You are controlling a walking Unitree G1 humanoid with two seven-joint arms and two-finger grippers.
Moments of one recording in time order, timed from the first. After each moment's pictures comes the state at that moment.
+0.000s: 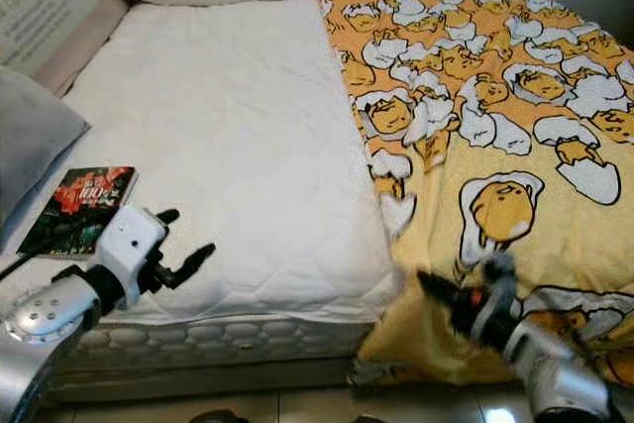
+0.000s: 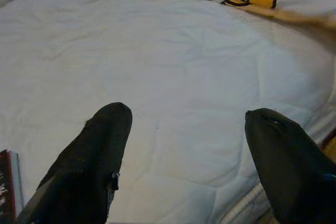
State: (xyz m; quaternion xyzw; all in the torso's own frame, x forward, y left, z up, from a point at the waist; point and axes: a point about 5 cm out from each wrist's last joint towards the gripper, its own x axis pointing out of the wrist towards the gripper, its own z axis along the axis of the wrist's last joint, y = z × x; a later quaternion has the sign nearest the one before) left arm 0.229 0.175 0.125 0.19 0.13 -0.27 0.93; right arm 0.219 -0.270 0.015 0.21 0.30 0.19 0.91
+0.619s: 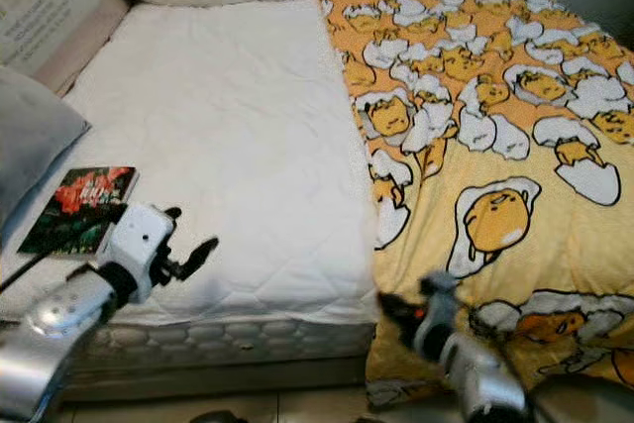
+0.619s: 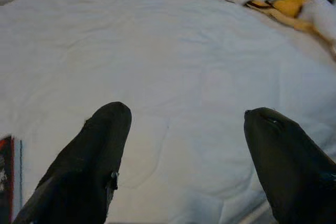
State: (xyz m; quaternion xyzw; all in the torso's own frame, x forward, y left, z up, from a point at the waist) left arm 0.240 0.174 0.110 0.16 0.13 -0.21 0.96; right arm 0.219 -0.203 -0.024 0.21 0.31 0.20 0.90
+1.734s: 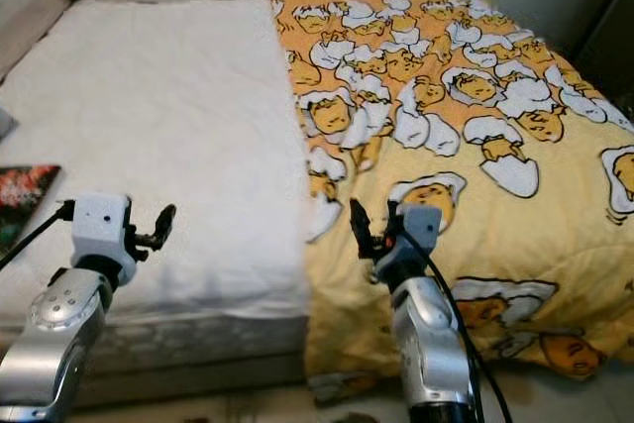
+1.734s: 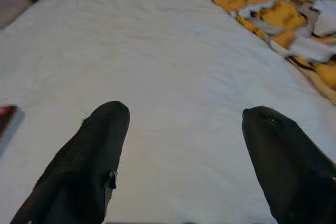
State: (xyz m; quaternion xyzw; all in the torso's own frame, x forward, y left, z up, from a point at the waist) left arm 0.254 0.198 0.105 0.10 0.10 -0.02 0.99; right arm 0.268 -0.149 0.076 0.11 0.04 0.08 0.99
